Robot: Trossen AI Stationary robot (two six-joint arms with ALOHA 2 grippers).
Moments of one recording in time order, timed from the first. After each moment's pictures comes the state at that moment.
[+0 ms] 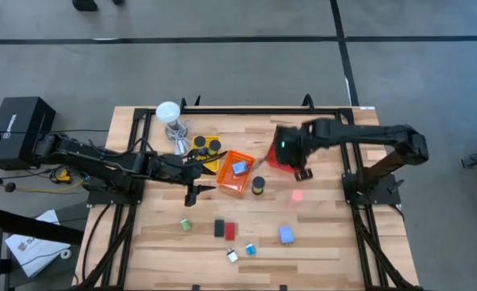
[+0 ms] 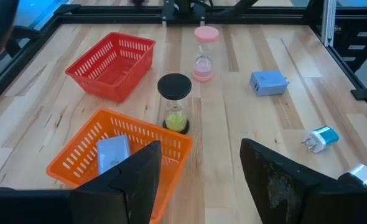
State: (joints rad) left arm -0.14 1.09 0.68 -0.09 -0.17 -0.07; right arm -0.14 1.48 1.35 -1.17 0.08 -0.43
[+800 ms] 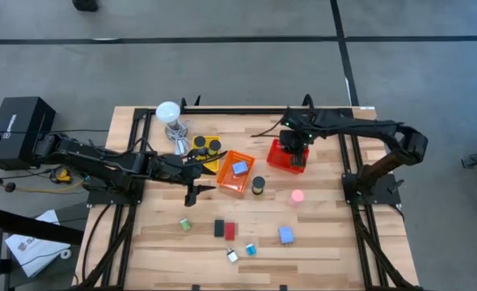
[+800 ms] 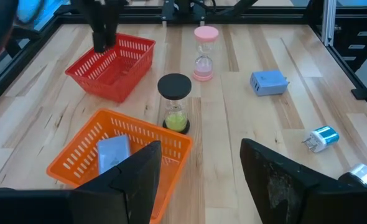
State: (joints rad) left arm -0.14 1.09 0.68 -0.09 -0.17 -0.07; right arm -0.48 1.49 1.00 -0.80 -0.11 -0.39
